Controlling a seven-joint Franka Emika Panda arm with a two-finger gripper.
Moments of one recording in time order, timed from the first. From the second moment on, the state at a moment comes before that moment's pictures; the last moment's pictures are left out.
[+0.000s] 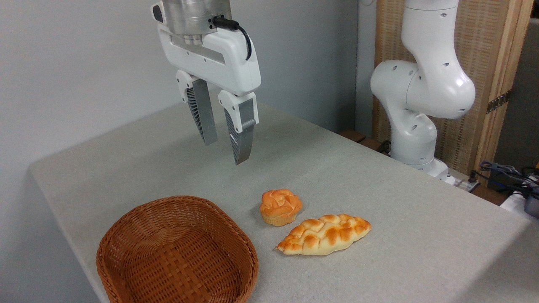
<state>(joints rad) 0.04 -0.04 -0.06 -1.64 -0.04 1.61 0.74</state>
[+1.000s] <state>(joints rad) 0.06 -0.20 -0.06 -2.02 -0.04 1.78 0.86</state>
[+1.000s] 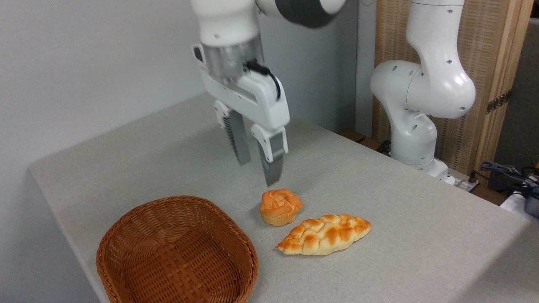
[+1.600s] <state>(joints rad) 0.05 -0.23 -0.15 -2.34 -0.04 2.04 0.94</state>
